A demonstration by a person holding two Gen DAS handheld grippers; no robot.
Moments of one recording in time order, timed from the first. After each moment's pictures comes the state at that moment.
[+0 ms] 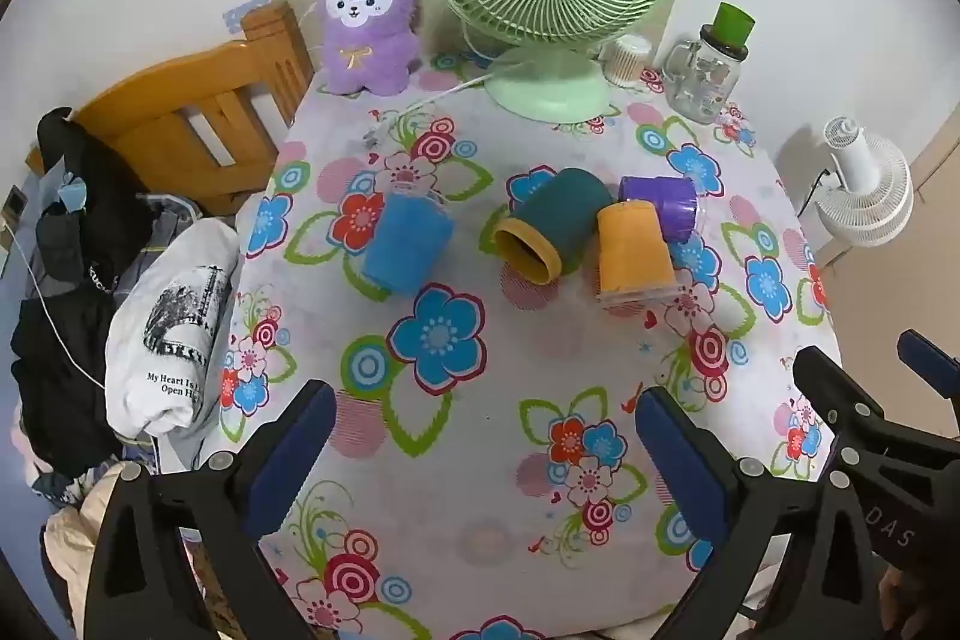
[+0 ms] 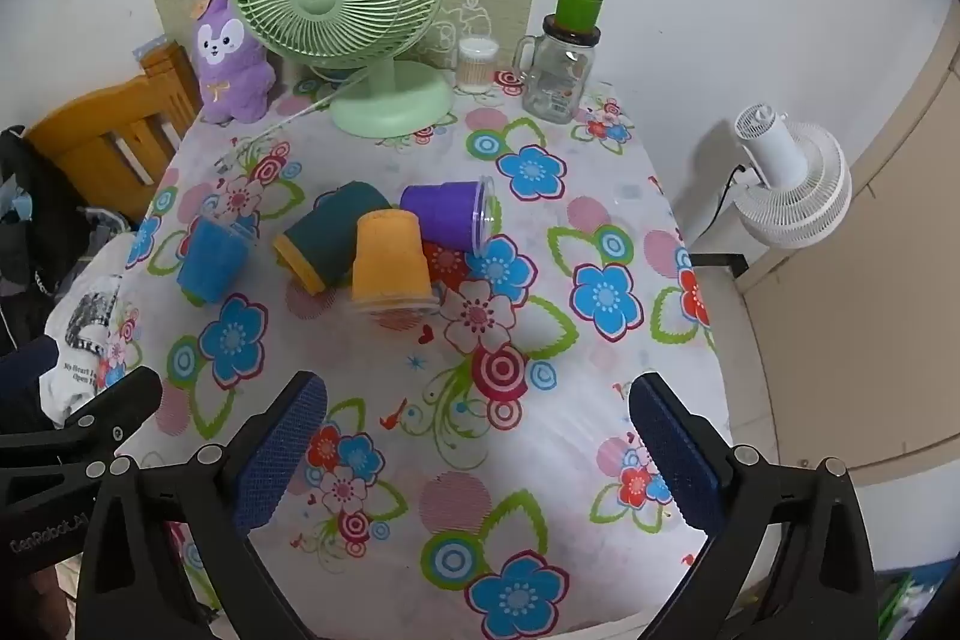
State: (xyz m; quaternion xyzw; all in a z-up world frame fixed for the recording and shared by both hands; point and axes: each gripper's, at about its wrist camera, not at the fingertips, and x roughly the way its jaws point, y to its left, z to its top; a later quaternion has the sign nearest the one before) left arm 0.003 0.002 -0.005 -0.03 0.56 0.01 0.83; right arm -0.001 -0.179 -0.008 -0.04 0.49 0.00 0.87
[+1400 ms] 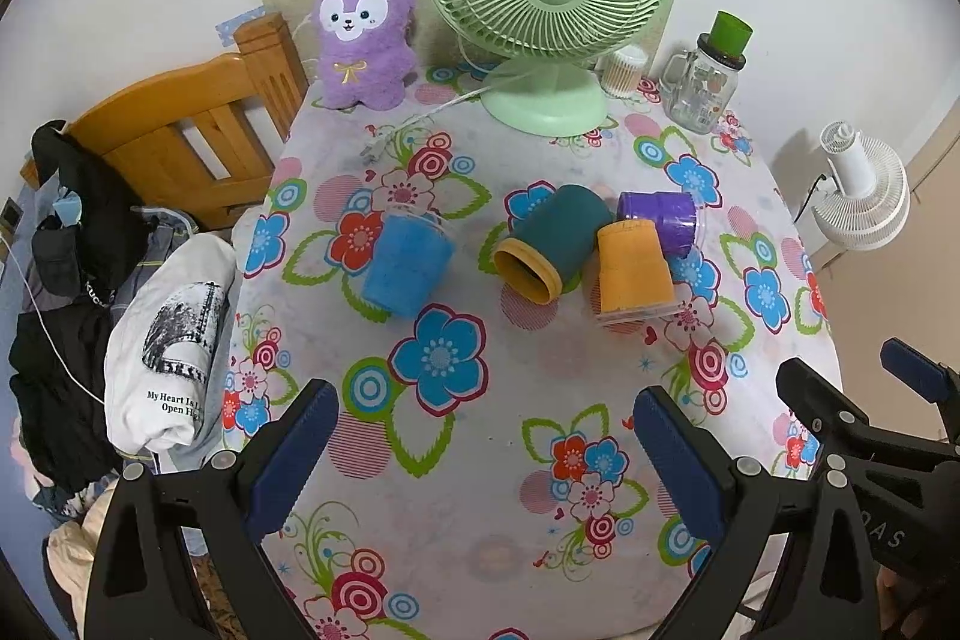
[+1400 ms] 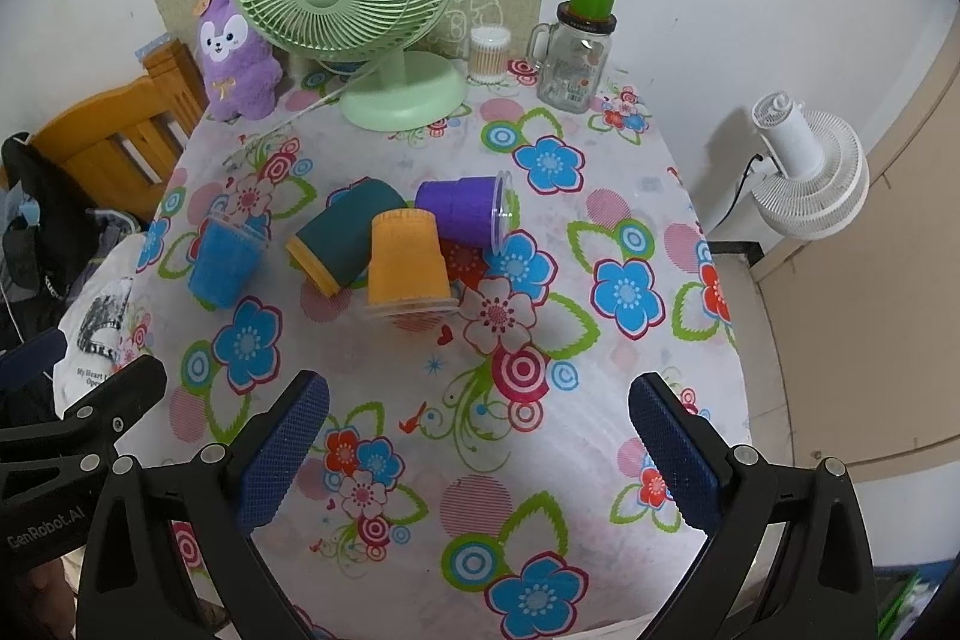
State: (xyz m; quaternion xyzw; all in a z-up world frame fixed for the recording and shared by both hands) left arm 0.012 0.005 0.003 -0.02 0.54 0.01 0.84; right arm 0.009 -0.173 -0.014 -0.02 0.50 0.01 0.86
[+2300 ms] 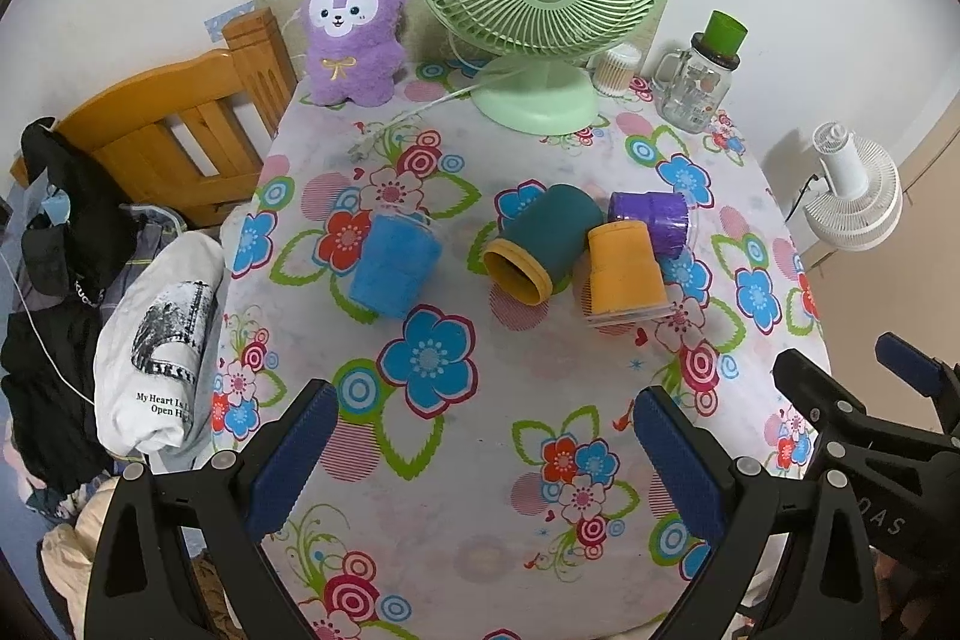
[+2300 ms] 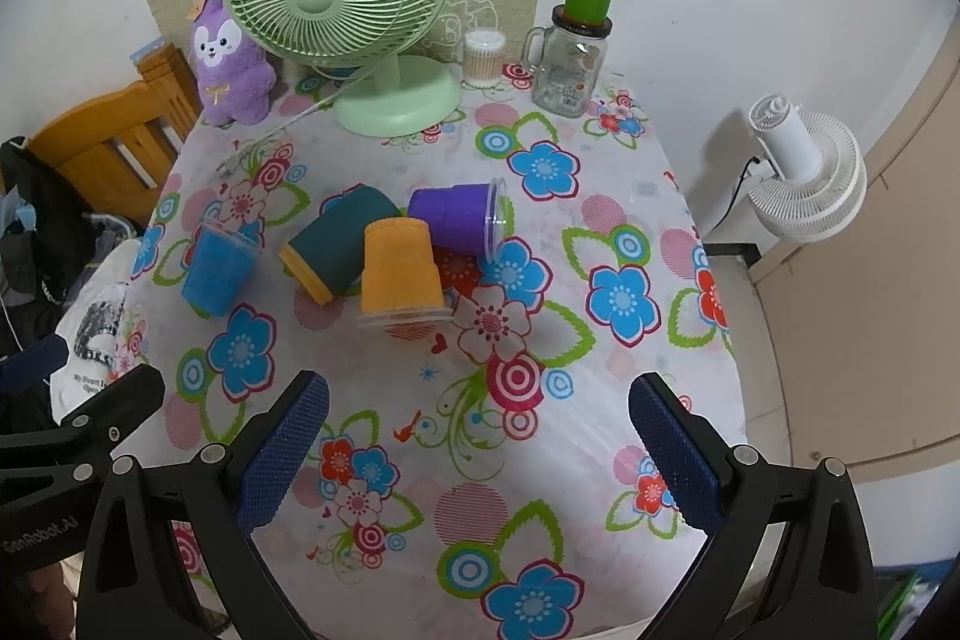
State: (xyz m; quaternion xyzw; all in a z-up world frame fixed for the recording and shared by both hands) left arm 0.015 0.003 -0.001 -0.03 0.54 0.00 0.84; right arm 0.016 -0.176 -0.010 -0.02 0.50 0.01 0.86
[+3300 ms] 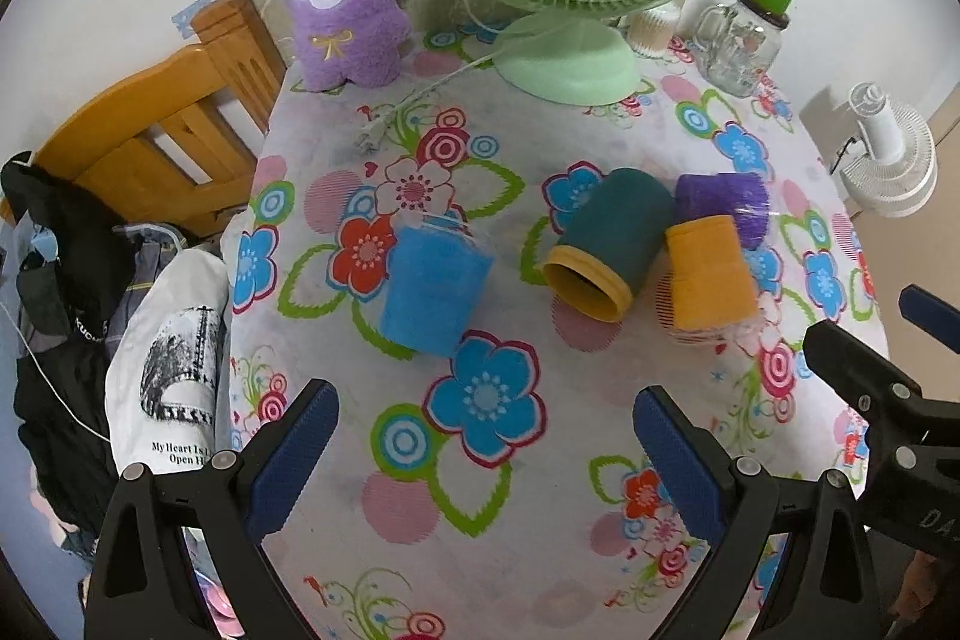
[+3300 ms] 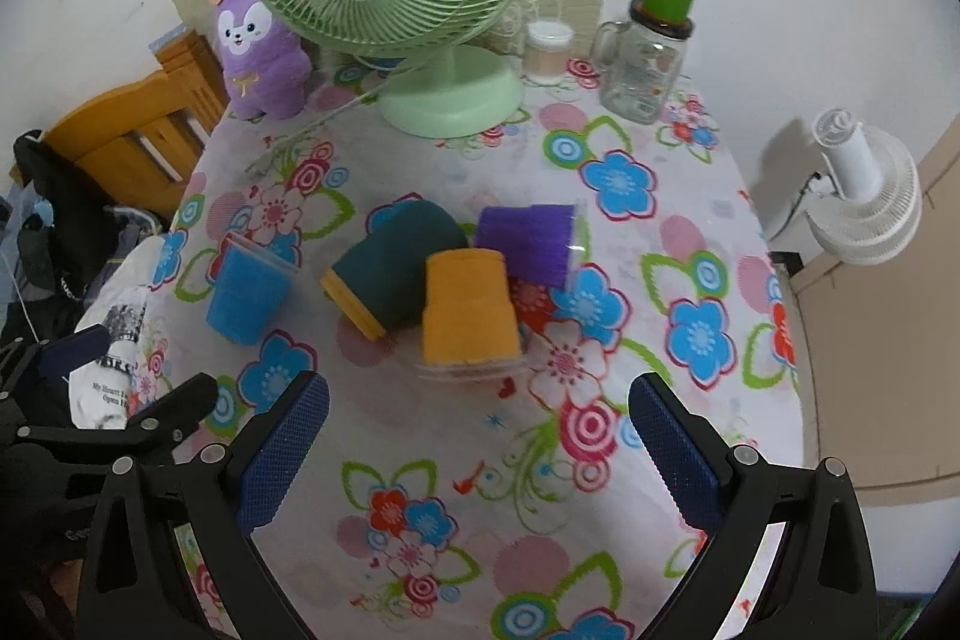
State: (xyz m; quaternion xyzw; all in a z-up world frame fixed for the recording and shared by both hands) left arm 0.082 0.038 -0.044 0.02 0.58 -0.01 0.81; right arm 0.075 -0.134 -0.036 -0.01 0.52 0.05 0.85
